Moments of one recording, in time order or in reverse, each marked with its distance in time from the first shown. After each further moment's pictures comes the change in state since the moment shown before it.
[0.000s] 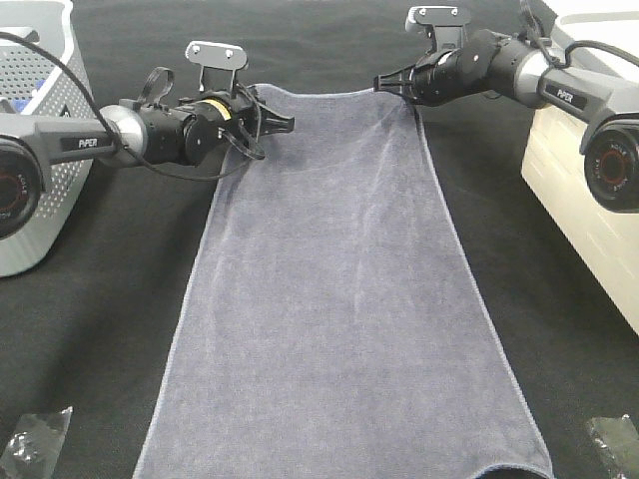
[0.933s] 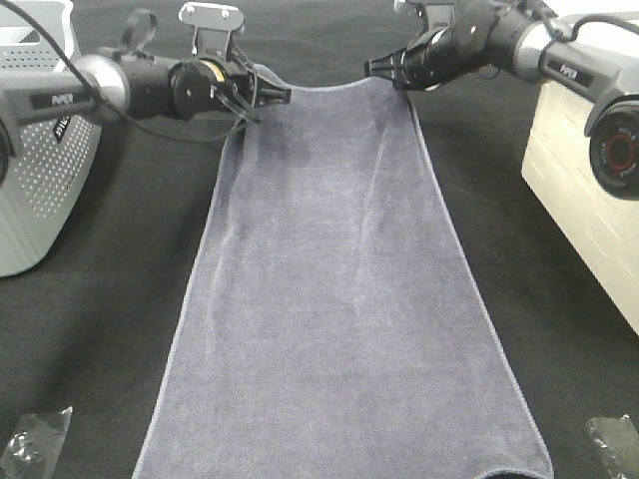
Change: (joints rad) left arm -0.001 -0.104 0.001 0.007 0.192 0.000; right arm 0.028 -0.056 0.000 -0.027 0.102 0.007
